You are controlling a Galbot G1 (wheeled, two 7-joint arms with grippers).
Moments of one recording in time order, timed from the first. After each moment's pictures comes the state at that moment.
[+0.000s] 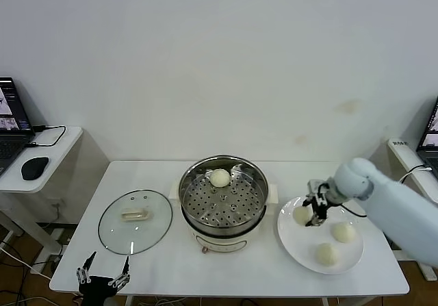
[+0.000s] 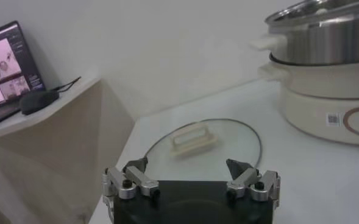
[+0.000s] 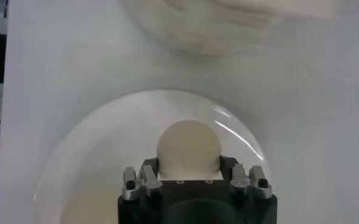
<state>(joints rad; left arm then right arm) 1.80 -1.51 -0.80 -2.10 0.17 0.08 0.15 -0.13 0.58 -0.48 1.54 -0.14 -0.42 -1.24</state>
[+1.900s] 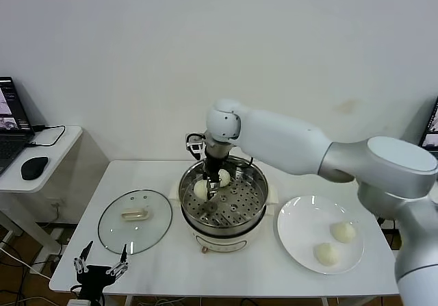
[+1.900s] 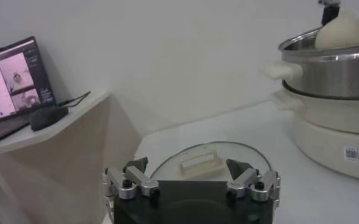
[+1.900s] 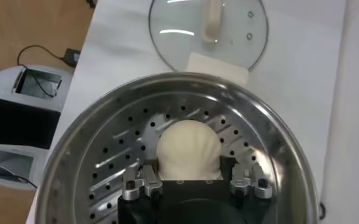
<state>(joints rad) 1.74 -1.54 -0.82 -2.11 0.14 0.09 0.15 0.37 1.39 -1.05 1.07 0.21 -0.61 -1.24</state>
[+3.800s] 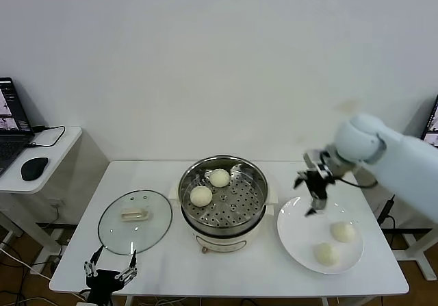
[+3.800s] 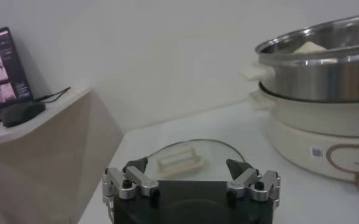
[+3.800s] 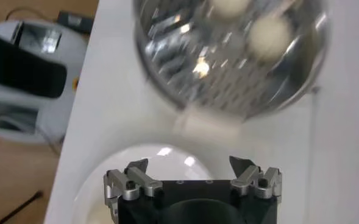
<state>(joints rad) 1.78 -1.55 -0.78 -2.14 0.15 0.12 0.18 0.06 0.51 -0.73 1.66 -0.09 -0.37 -1.35</state>
